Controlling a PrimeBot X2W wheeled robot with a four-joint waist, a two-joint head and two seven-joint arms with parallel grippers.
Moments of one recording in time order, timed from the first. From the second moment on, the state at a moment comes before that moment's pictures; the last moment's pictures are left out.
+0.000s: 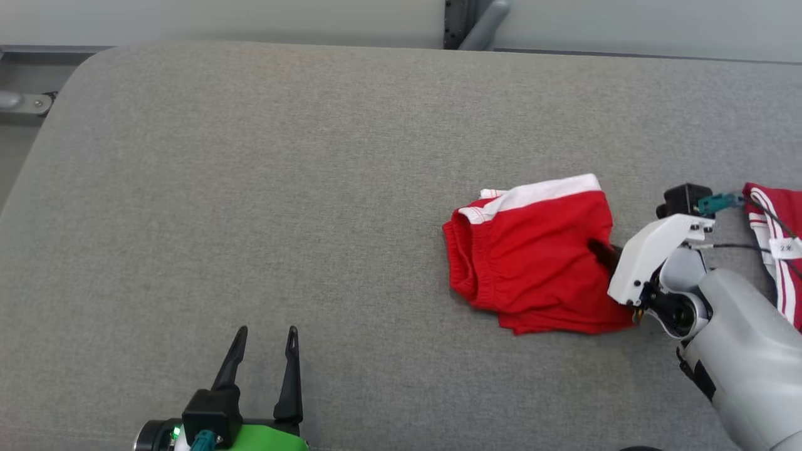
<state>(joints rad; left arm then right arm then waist) 0.04 0.05 -0.22 0.19 -0.17 0.03 -0.26 -0.62 -0.28 0.37 0.83 0.85 0.13 0.30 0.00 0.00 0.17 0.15</state>
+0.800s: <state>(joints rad) -0.02 0.05 -0.23 0.17 -0.13 -0.01 -0.26 -0.69 -0.69 0.28 0.55 0.81 0.13 0.62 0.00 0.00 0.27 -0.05</state>
